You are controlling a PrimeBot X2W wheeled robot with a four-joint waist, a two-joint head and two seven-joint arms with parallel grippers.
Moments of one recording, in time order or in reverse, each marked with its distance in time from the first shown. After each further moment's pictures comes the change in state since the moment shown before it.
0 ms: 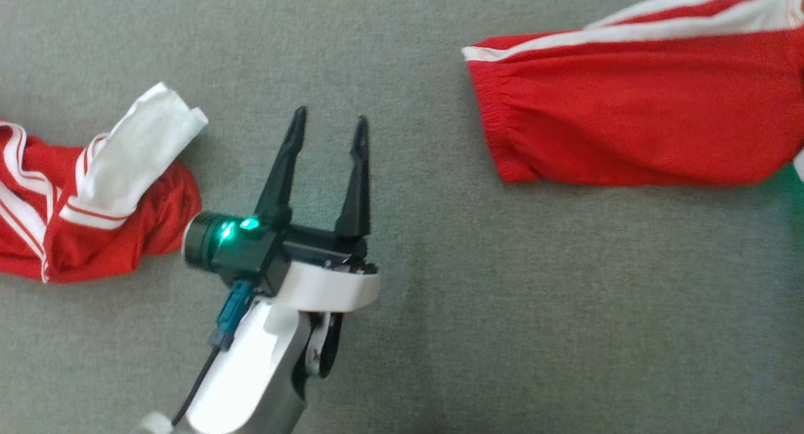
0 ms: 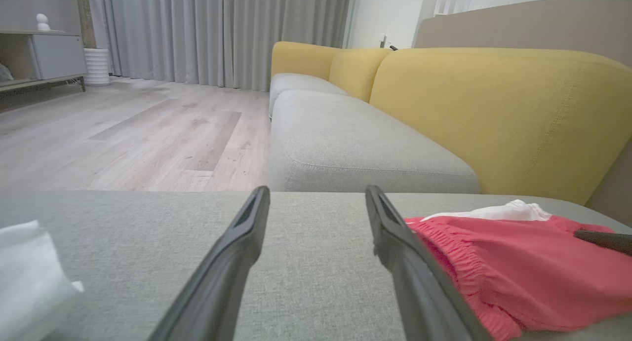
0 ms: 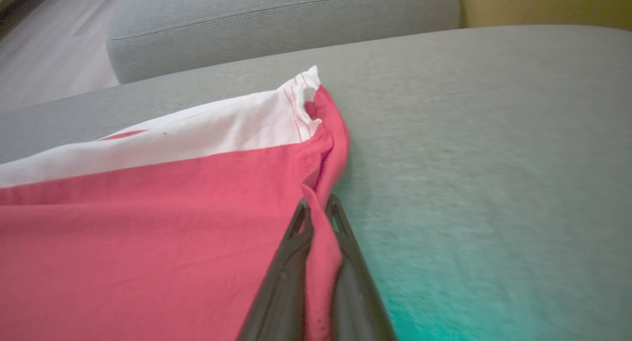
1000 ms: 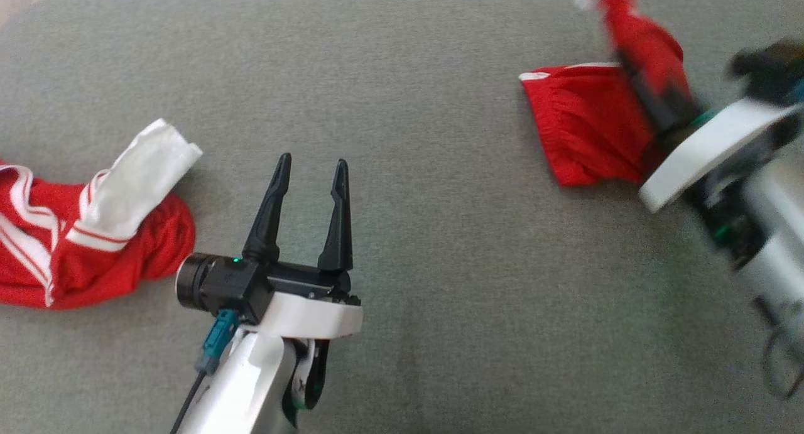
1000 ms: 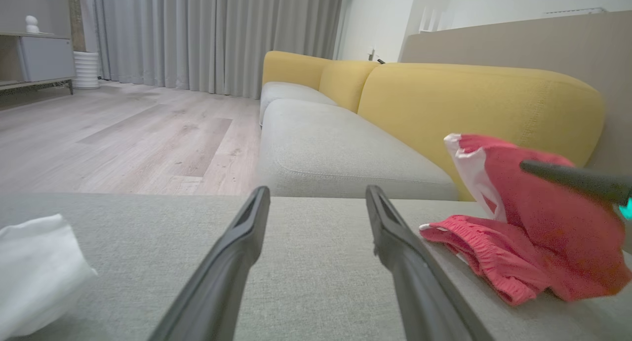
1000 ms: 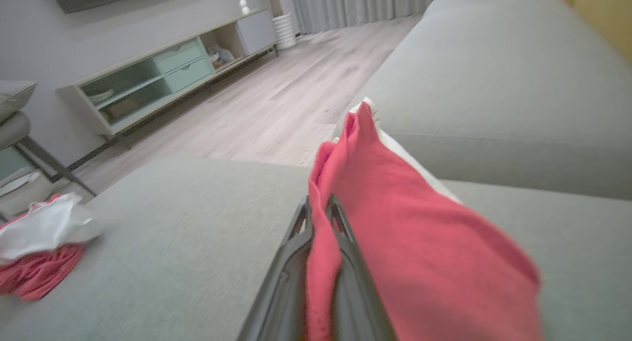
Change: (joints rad) left arm 0.128 -0.032 0.108 0.032 0.041 -0.096 0.000; right arm 0.087 0.082 0.105 -0.513 -0.059 0.000 -0.029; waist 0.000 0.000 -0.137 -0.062
